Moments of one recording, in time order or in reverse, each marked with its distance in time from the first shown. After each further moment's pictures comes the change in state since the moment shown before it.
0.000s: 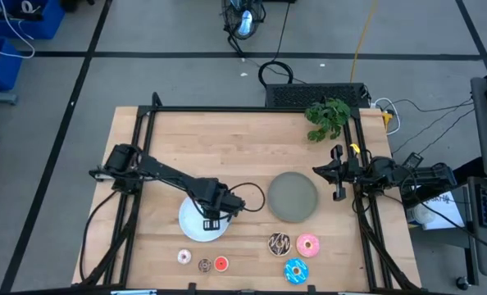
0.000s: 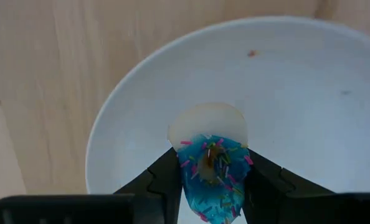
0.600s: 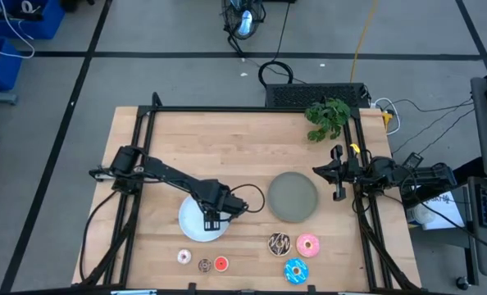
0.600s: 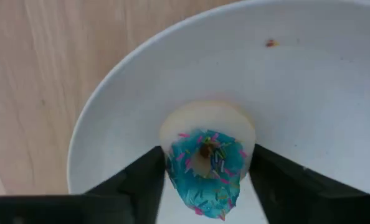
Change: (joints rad) left arm 0.000 0.050 0.000 -0.005 0.018 -0.013; right arm 0.000 0.000 0.000 0.000 -0.003 0.005
